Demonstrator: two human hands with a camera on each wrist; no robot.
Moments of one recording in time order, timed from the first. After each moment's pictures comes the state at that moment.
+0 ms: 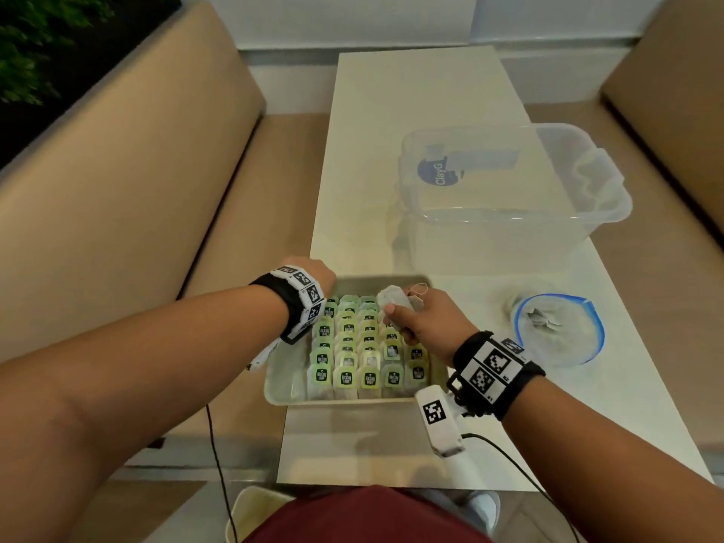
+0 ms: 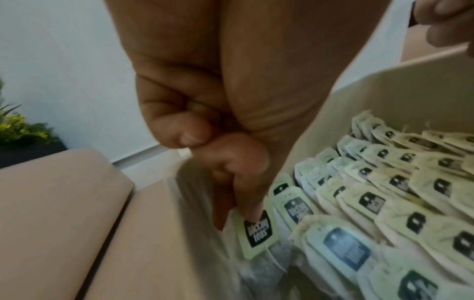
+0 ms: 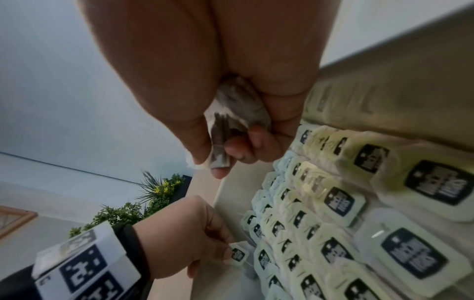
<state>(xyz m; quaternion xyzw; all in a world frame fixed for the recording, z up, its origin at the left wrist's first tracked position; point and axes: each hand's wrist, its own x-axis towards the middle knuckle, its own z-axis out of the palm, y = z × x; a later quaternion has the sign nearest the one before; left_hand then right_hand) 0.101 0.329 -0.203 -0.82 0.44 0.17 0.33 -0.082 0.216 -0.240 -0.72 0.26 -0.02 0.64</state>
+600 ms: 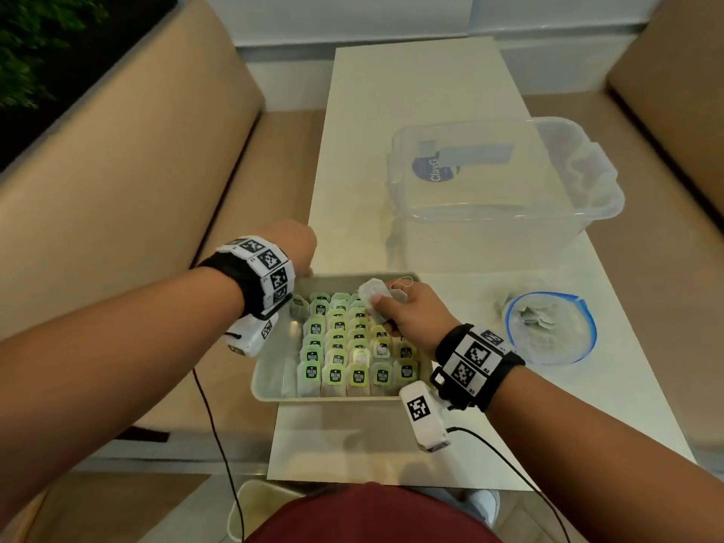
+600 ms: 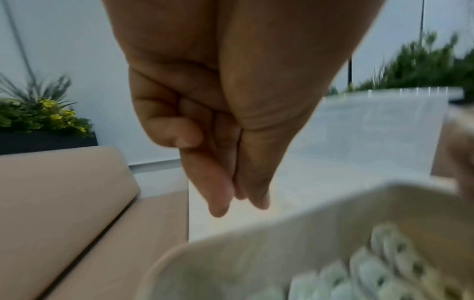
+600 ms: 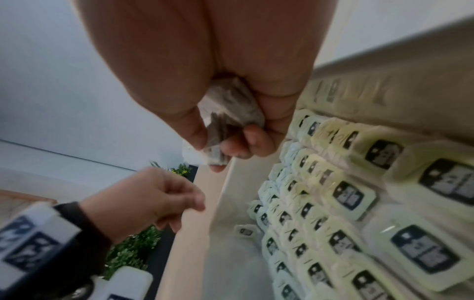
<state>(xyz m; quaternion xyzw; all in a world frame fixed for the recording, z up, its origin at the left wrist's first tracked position) 0.112 0.324 -0.153 -0.89 0.38 0.16 0.22 -0.074 0.213 -0.238 -0.72 0.22 -0.04 0.65</state>
